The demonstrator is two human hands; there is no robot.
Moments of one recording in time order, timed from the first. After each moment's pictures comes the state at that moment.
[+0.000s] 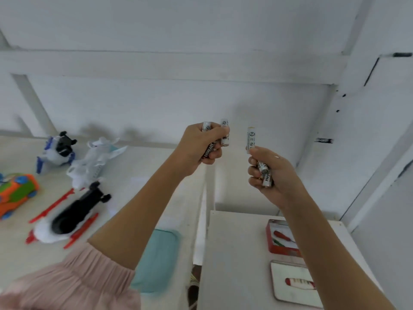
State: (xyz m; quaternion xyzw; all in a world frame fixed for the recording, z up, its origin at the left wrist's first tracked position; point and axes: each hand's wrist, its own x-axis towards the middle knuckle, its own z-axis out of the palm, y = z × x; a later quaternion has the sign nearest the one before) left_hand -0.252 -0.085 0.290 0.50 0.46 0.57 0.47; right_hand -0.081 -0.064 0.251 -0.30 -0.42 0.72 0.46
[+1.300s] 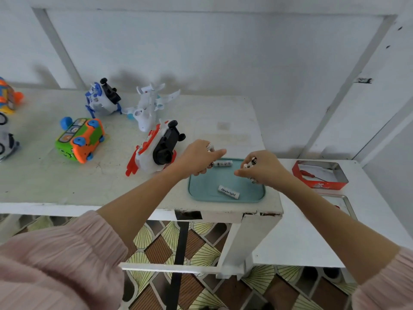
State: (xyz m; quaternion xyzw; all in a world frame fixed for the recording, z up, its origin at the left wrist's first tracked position) left_hand -0.437 -0.216 0.166 0.57 0.67 0.27 0.38; right_hand -0.256 -0.205 0.169 -0.58 -0.71 0.36 0.18
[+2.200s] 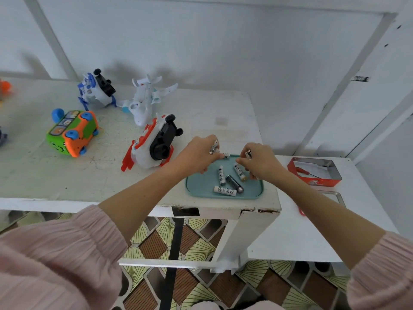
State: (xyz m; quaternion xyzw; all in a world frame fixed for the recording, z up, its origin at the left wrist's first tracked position) left_hand -0.437 -0.215 0.157 0.68 0.63 0.25 0.28; right_hand -0.263 -0.193 0.161 -0.57 -0.76 0.26 0.15
